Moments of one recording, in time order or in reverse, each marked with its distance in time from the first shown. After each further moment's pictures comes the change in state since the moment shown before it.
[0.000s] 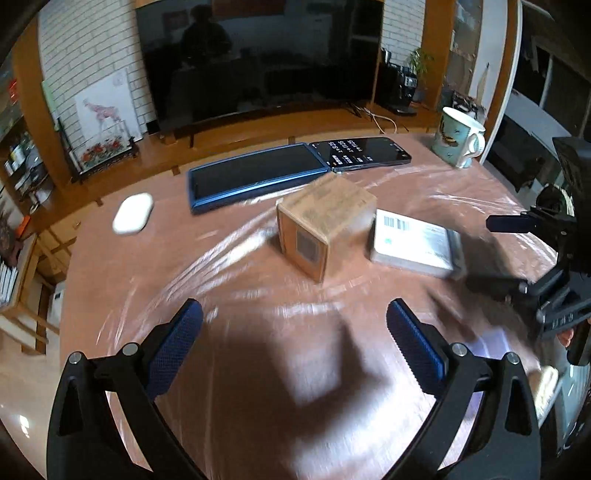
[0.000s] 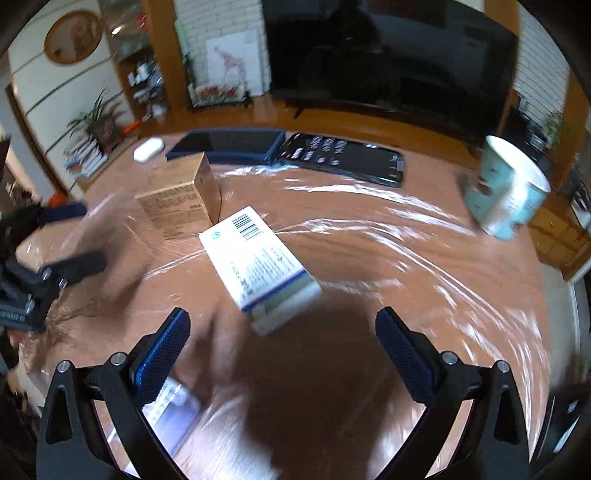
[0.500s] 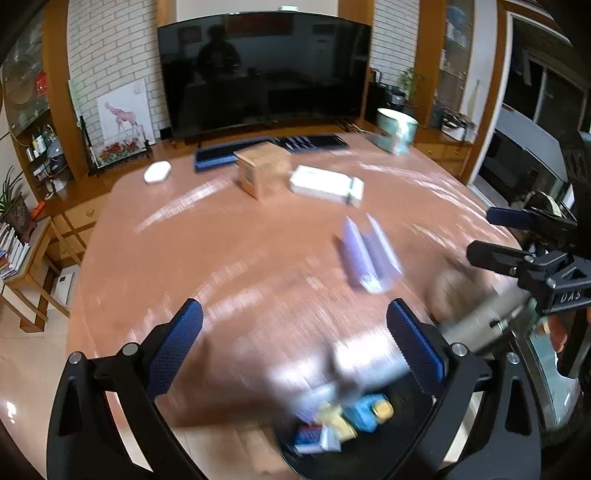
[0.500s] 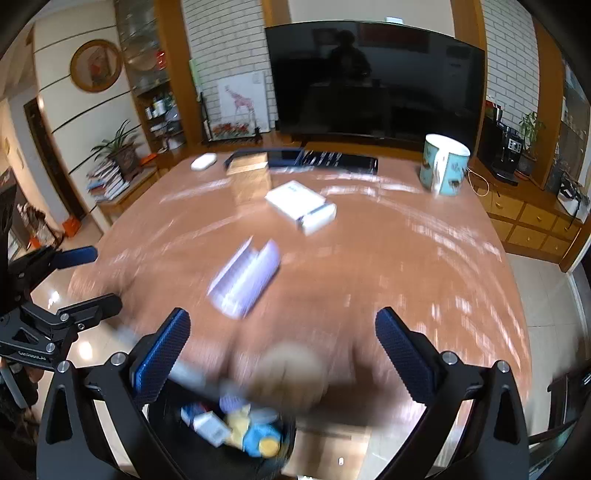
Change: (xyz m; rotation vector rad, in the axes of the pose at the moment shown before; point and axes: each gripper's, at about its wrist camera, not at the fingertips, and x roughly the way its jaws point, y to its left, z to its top) left arm -0.123 -0.075 -0.103 -0.061 -0.100 0.028; right arm -0.137 0.034 -0.109 0.092 -0.189 -0.022
